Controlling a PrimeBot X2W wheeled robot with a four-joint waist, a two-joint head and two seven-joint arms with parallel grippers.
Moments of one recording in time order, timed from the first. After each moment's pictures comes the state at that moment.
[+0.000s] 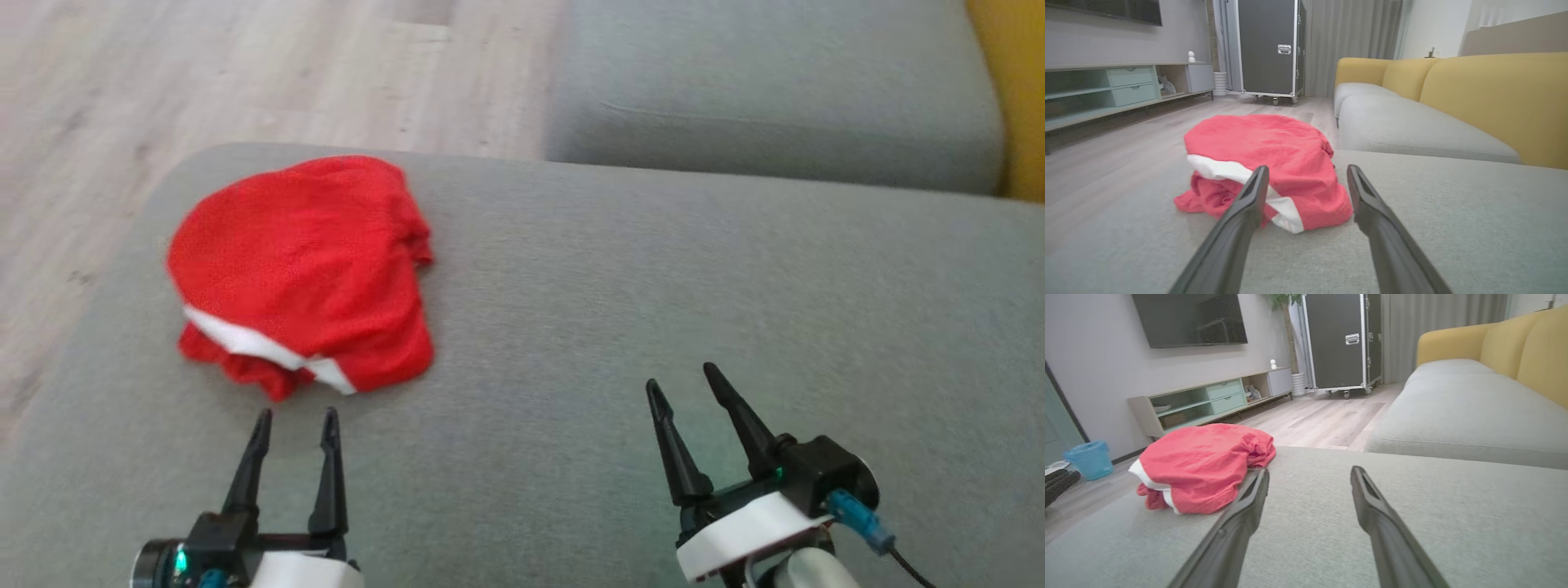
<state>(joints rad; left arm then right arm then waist) 0.06 0.05 -0.11 0.23 -0.12 -0.03 -0.25 -0.01 0.00 0.29 0.28 0.14 0.12 -0.25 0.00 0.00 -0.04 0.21</state>
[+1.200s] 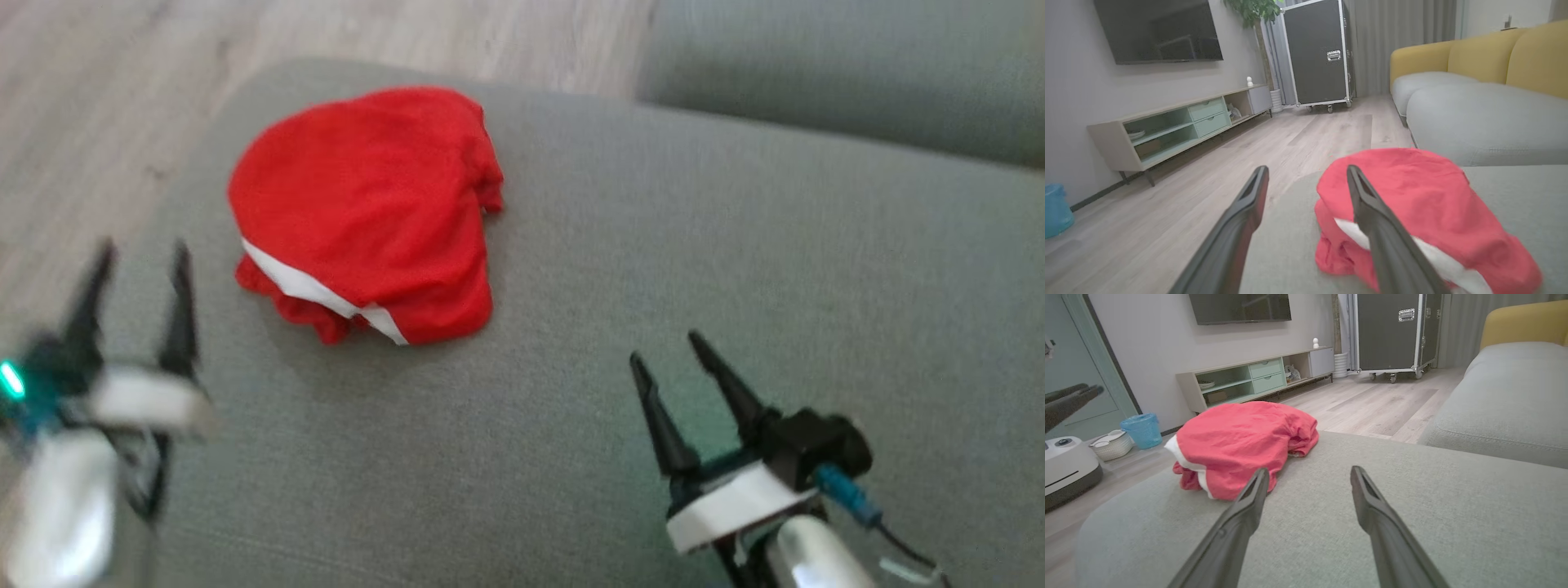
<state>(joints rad) -0.25 0.23 0.03 0.37 -0.10 -0.12 -0.21 -0.05 0.00 0.33 0.27 0.11 0.12 -0.25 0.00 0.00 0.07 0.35</state>
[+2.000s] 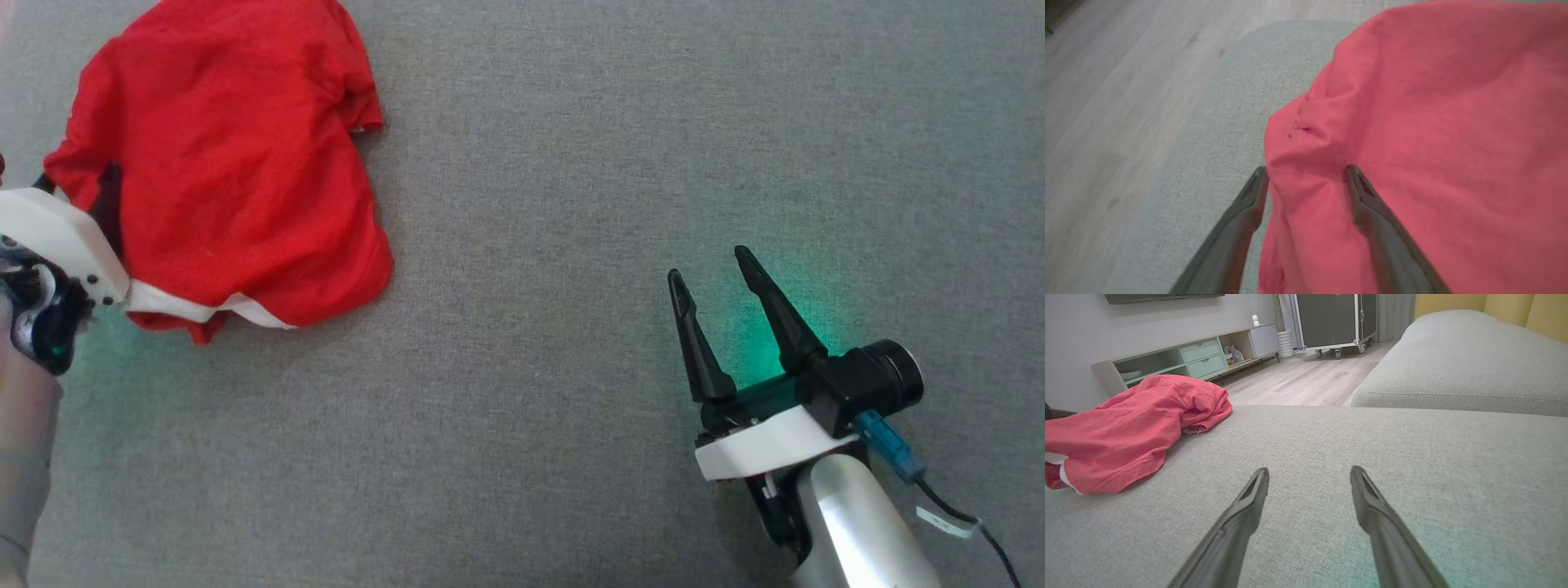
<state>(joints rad) -0.81 0.47 -0.33 0.89 -0.63 -0.13 0.26 -0.16 -0.01 0.23 0.18 0.01 0.12 -0.25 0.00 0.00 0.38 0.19</state>
